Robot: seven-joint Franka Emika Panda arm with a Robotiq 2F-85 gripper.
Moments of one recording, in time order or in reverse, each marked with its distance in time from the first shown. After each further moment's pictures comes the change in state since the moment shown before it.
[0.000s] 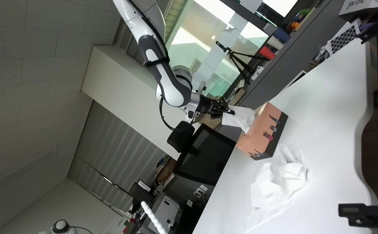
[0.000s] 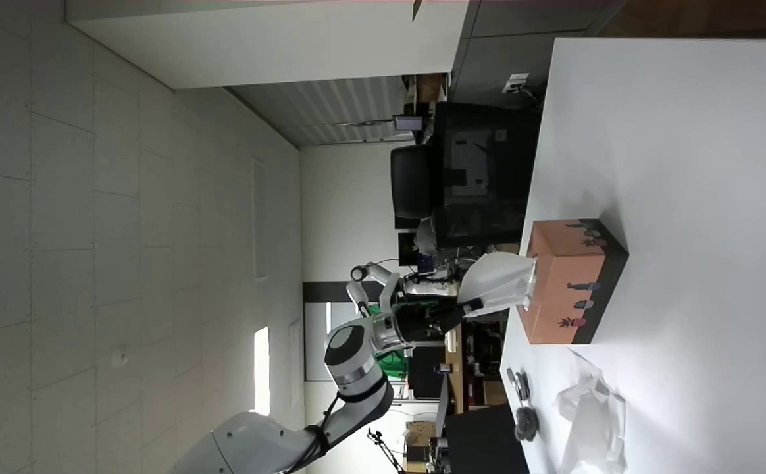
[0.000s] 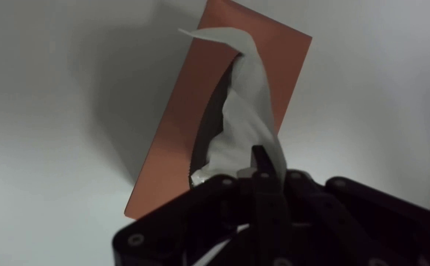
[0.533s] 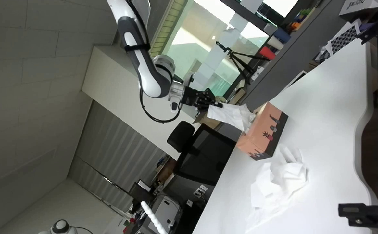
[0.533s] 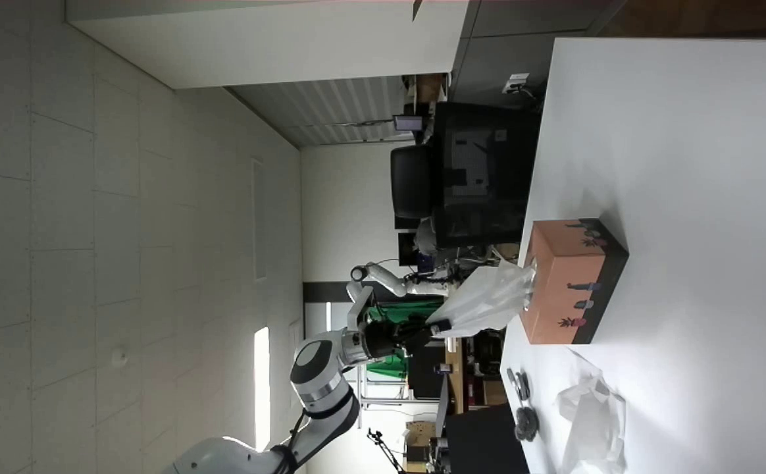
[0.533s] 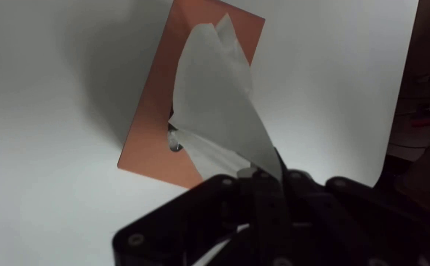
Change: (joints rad) arm 0.001 -0.167 0.054 -0.042 0.088 -0.160 -0.017
